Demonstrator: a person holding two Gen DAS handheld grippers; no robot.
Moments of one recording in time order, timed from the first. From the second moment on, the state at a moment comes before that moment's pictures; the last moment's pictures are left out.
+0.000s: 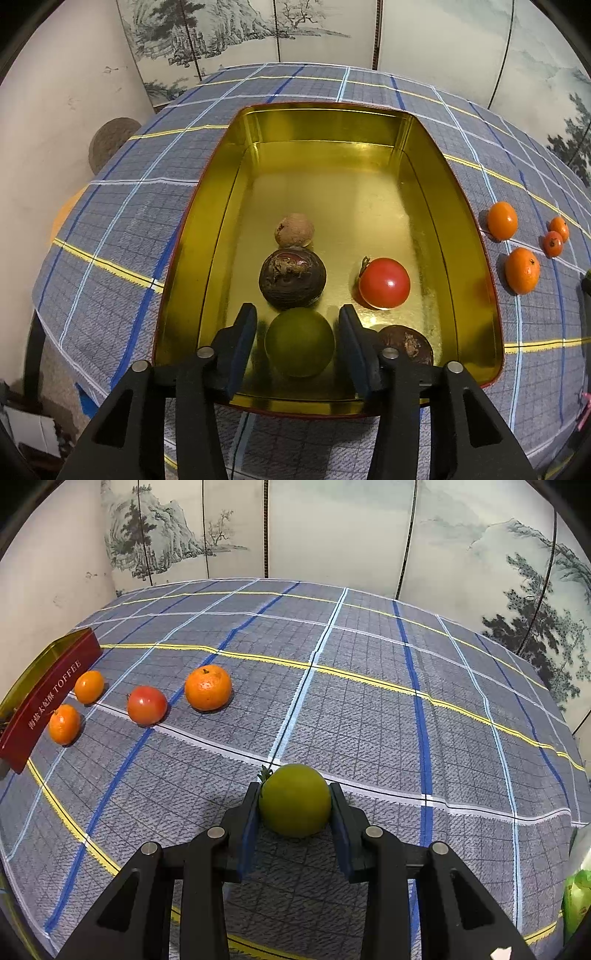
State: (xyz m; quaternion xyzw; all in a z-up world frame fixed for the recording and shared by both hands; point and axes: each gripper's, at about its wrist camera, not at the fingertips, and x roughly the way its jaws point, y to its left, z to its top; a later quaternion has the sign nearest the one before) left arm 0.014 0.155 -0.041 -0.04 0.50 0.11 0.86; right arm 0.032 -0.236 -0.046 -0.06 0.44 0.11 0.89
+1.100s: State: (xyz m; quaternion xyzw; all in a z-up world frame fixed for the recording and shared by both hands) left arm 0.001 0.140 -0.018 -0.01 0.45 0.10 0.89; right arm 0.018 -0.093 0.002 -0.08 0.40 0.26 0.88
